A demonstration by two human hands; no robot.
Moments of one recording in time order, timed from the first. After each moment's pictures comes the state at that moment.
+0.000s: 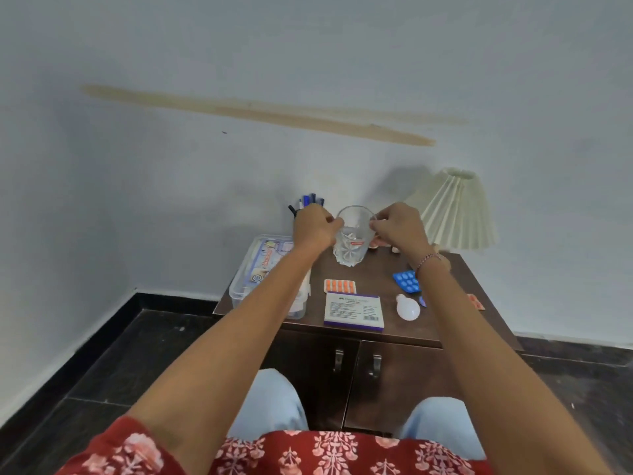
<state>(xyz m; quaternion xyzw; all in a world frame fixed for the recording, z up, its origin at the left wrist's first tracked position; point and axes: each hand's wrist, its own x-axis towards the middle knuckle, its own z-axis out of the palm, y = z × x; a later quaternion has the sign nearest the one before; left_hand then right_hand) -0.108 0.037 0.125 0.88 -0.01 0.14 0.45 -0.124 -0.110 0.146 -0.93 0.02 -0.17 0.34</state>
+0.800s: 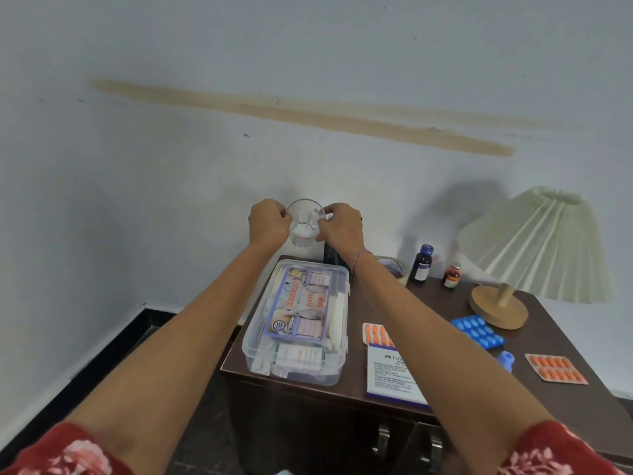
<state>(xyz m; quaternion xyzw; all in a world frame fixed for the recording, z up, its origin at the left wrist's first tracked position) 0.021 0.164 0.108 0.89 0.08 0.22 0.38 0.032 0.036 0.109 -0.90 -0.06 -0.14 0.40</state>
